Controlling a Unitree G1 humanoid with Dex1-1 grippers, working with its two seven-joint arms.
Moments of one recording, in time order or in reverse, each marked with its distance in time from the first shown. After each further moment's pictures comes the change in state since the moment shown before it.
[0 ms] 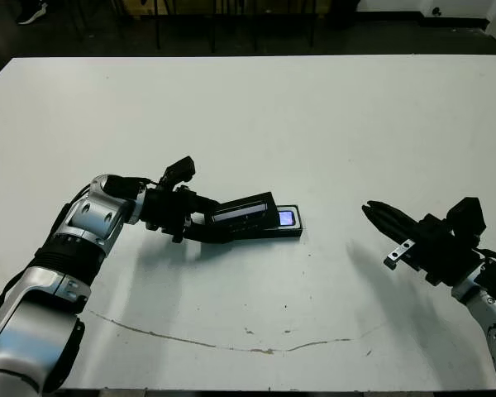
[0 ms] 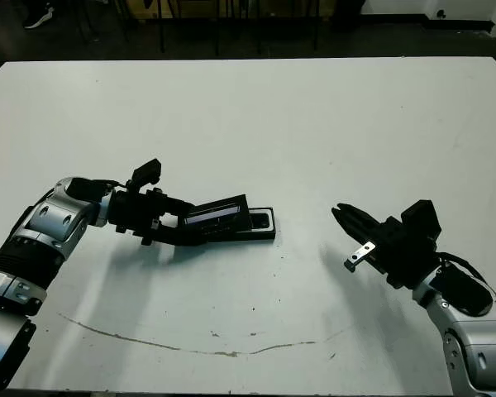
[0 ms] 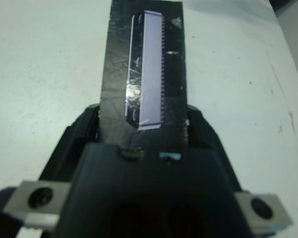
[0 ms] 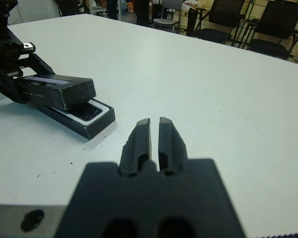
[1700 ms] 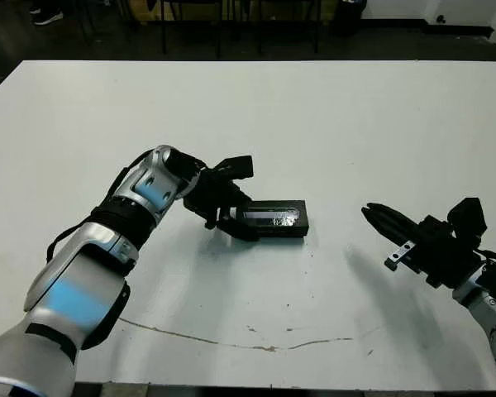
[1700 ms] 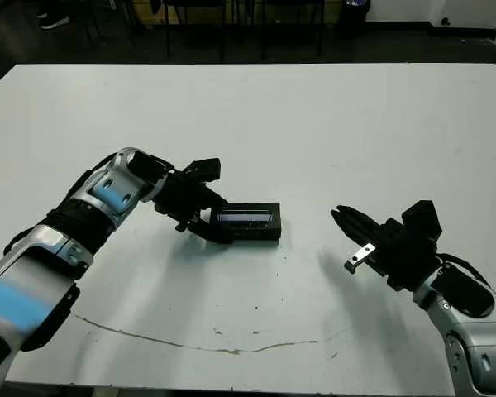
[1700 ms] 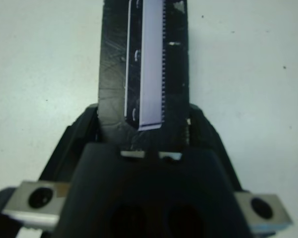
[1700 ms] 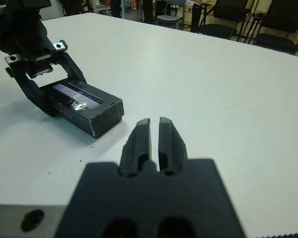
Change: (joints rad) left arm -0.245 -0.147 -0.191 0.194 0.231 -0.080 -0.001; right arm 0.008 -0.009 -0.004 -0.004 0.021 0.036 0.003
